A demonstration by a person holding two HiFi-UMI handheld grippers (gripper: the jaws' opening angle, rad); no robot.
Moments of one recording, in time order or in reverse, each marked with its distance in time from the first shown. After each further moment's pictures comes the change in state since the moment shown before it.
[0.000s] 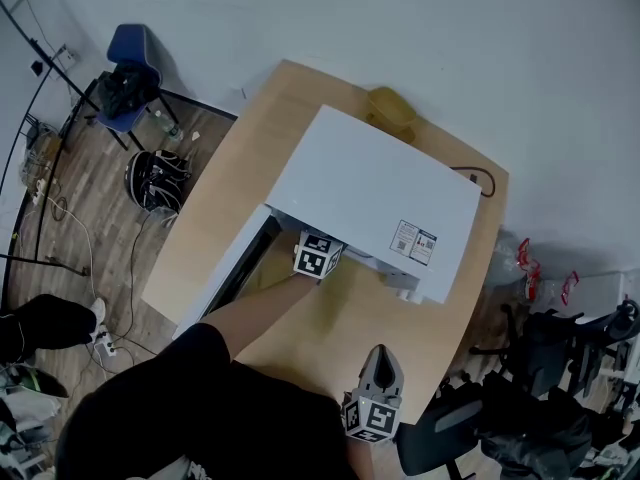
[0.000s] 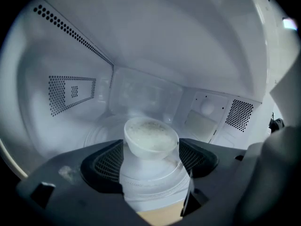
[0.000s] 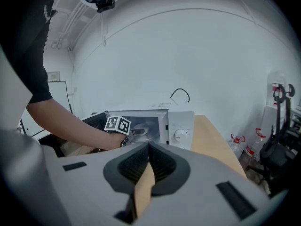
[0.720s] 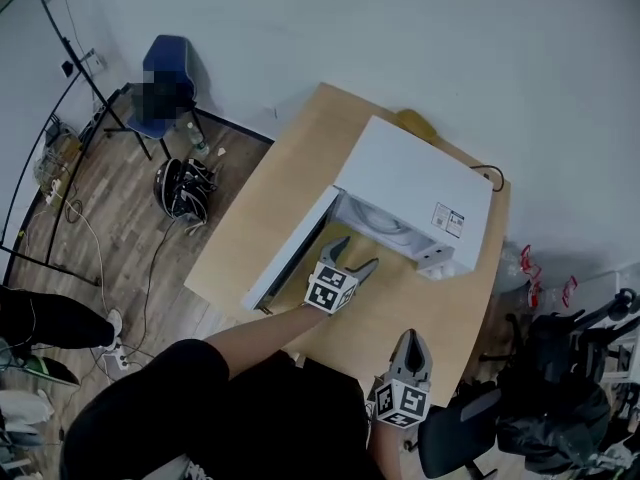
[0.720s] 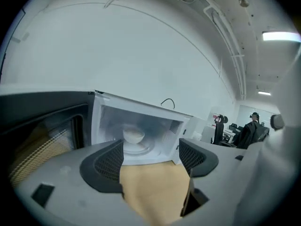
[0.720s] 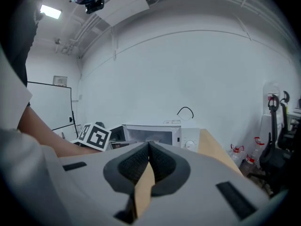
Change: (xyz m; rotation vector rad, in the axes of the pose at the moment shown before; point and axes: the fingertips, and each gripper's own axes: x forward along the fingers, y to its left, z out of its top) left arm -0.193 -0.052 0.008 0.044 -0.111 -0.138; right arm -0.072 0.069 0.019 -0.039 -0.180 -0.007
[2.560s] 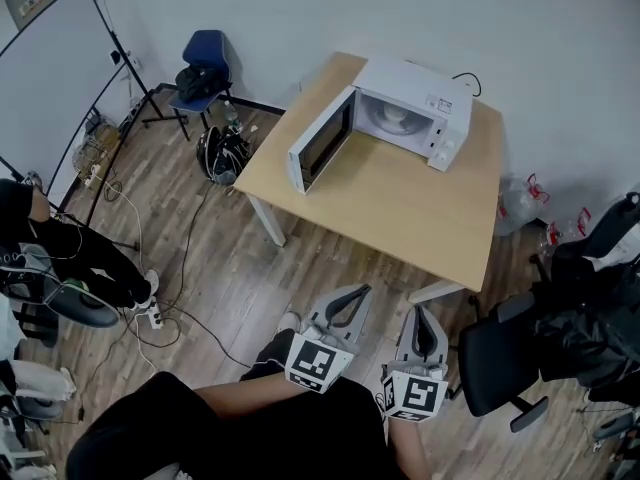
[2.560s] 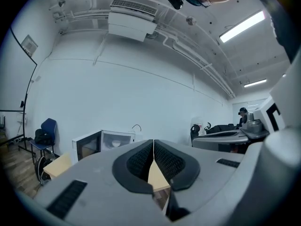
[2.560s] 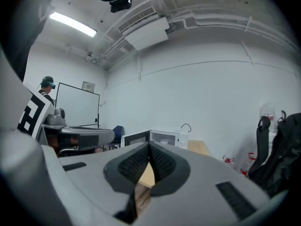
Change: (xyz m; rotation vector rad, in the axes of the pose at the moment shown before) left arm -0.439 -0.367 -0.051 0.189 -0.253 0.065; right arm -0.382 0.059 -0.042 -0.140 -0.136 0.138
